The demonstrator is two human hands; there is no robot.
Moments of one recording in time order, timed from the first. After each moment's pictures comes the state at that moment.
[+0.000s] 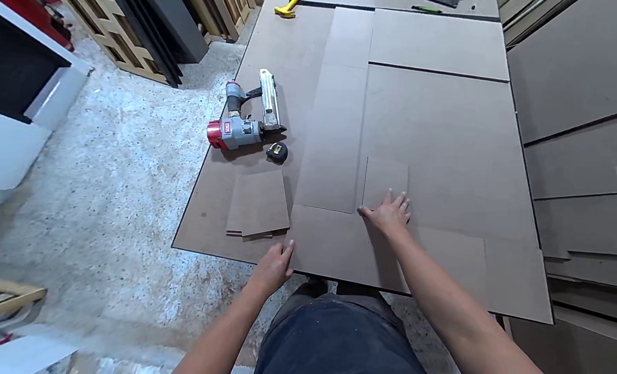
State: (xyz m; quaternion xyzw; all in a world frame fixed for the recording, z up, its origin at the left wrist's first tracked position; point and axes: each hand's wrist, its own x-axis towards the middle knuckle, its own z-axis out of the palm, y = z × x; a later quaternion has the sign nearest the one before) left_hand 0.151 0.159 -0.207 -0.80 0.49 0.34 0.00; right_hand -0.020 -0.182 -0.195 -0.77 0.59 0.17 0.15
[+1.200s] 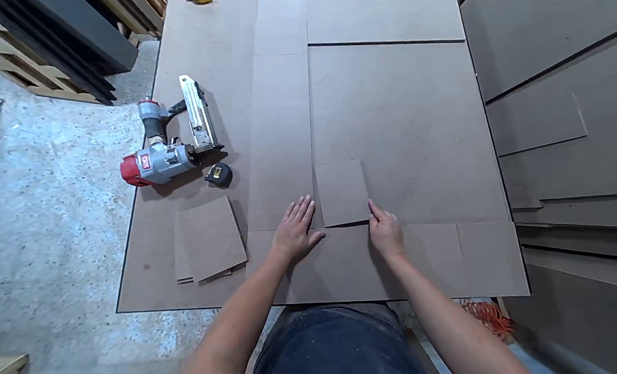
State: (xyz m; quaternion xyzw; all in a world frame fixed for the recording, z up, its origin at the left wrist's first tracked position) left_hand 0.122 -0.070 -0.258 -0.74 0.65 0.14 -0.10; right_hand -0.122 -0.215 -0.221 -0.77 0.58 -0.05 0.26
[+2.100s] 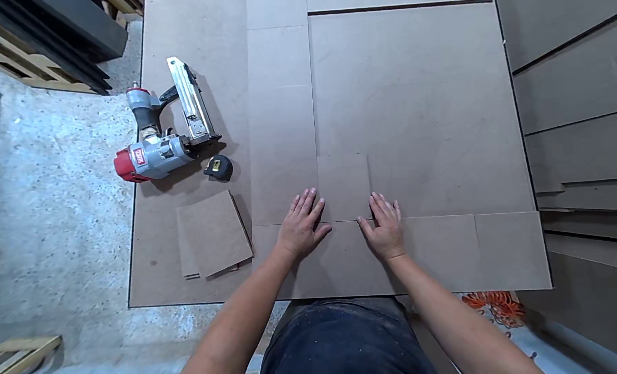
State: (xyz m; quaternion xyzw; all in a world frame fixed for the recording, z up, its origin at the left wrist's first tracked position) left_hand 0.125 -0.070 -0.256 -0.72 0.67 0.13 -0.12; right_hand -0.129 -0.190 -0.279 -0.86 0.45 -0.16 0.18
